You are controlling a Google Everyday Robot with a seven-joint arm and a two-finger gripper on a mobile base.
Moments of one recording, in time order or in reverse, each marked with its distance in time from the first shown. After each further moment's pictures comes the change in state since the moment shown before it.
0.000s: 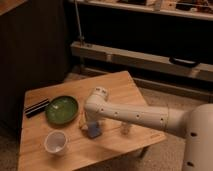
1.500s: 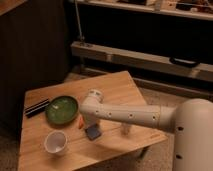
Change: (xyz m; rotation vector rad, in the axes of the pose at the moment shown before) arm -0.006 0.000 0.022 -0.051 -0.044 -0.071
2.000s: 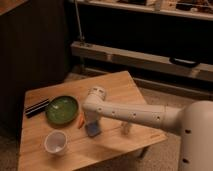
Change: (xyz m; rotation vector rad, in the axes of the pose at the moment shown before) arm 0.019 0.013 -0.049 0.102 0.104 0.121
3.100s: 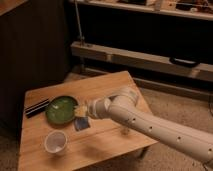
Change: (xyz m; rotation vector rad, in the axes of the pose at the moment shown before) arm -0.016 -0.081 -0.156 0.462 0.359 -0.033
